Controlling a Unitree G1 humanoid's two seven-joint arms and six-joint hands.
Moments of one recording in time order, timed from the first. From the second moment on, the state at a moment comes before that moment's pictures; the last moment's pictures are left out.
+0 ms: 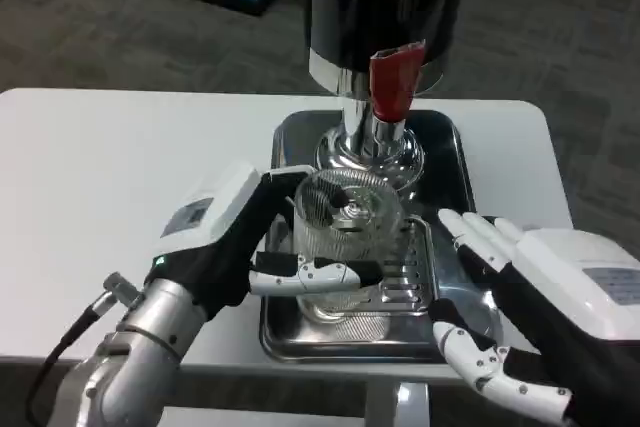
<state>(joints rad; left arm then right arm) -0.43 0.37 -0.14 0.16 0.54 -0.22 -0.05 -0.03 0.04 -0.08 -1.03 -1.13 0.05 1.12</state>
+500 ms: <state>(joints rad) -0.48 0.35 -0.18 0.16 0.58 -0.13 -0.03 -0.02 0.05 -0.11 -1.03 -1.11 0.04 1.12</state>
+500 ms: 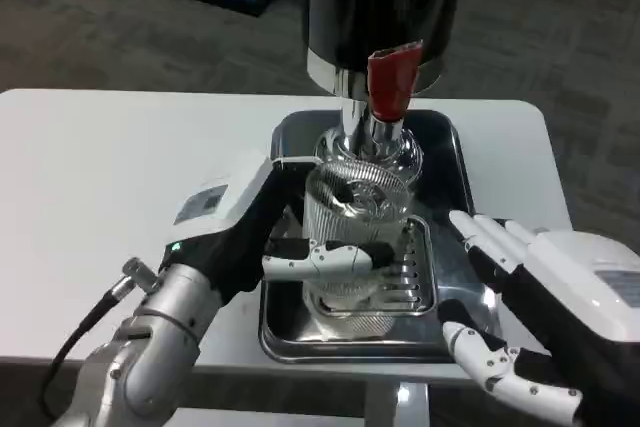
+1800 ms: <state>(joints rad) -0.44 0.39 -0.20 0.13 0.58 -0.06 -0.12 -0.03 0.07 -0.11 -1.03 -1.10 0.07 1.14</state>
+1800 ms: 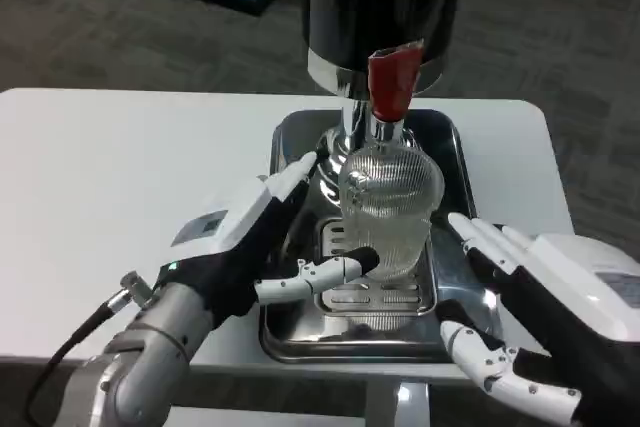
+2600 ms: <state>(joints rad) -0.33 0.39 -0.14 -0.02 0.51 0.00 -0.14 -0.03 0.06 -0.10 -1.03 -1.09 0.11 1.14</state>
